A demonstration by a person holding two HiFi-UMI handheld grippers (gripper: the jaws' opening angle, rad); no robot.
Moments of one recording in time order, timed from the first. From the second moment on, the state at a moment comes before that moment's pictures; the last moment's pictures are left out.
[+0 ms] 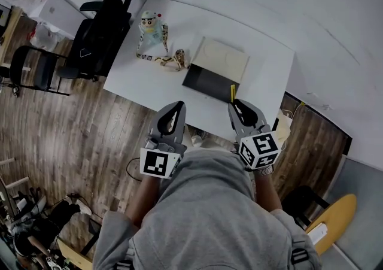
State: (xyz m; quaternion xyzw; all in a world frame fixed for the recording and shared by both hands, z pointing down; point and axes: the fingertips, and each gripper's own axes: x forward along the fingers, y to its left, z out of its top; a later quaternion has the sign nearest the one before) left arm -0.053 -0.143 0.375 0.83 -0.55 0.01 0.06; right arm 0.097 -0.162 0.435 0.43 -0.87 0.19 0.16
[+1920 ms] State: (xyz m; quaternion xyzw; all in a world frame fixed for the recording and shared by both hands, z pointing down) left arm -0.041 -0.279 0.432 0.89 -0.43 0.08 0.12; right arm 0.060 -0.247 0.571 0.37 -0.81 0.26 0.36
